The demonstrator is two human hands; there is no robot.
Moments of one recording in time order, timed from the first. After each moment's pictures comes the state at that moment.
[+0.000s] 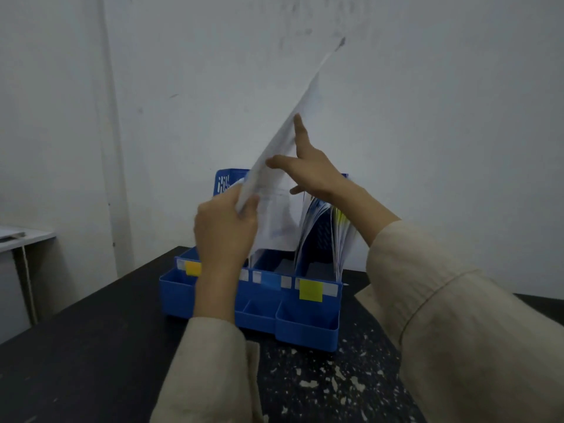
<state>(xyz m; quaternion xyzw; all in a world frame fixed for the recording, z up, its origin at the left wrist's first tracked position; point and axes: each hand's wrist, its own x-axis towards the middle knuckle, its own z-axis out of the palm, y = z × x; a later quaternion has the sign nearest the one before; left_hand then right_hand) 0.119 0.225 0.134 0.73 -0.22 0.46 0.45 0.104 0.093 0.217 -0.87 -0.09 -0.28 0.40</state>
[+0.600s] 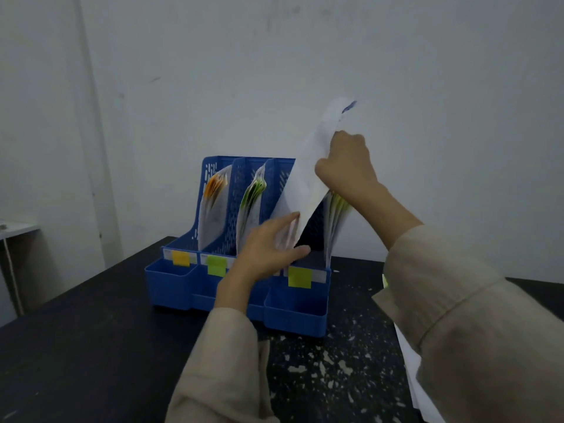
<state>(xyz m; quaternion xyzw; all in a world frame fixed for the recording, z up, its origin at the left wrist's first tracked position) 0.151 0.175 0.078 0.79 -0.39 0.08 0.47 0.089 0.045 0.202 -0.89 0.05 -0.41 0.21</state>
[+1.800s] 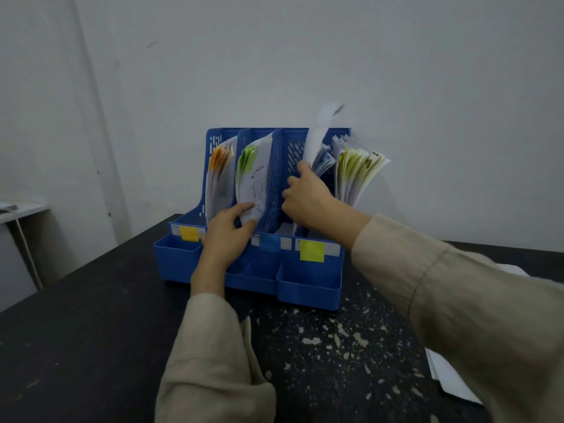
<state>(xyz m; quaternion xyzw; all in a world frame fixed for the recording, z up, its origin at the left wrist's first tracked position) 0.187 0.224 0.048 0.82 -0.23 0.16 0.50 0.124 0.093 0.131 -0.84 -0.02 -0.05 -0.55</state>
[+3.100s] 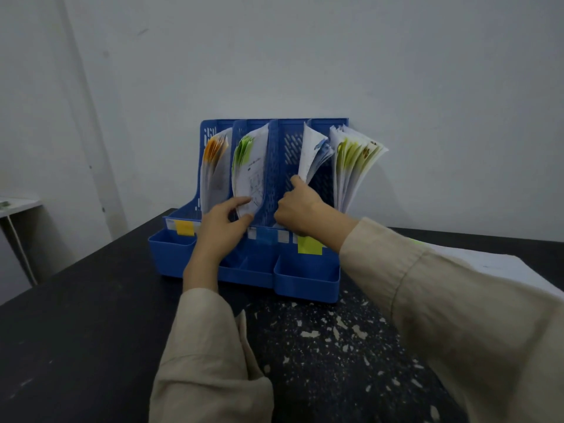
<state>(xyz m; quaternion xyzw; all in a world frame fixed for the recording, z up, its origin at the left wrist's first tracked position) 0.189 0.227 0.048 0.81 -0.25 0.15 0.51 0.130 0.097 0.110 -0.86 -0.06 -0.01 -0.50</state>
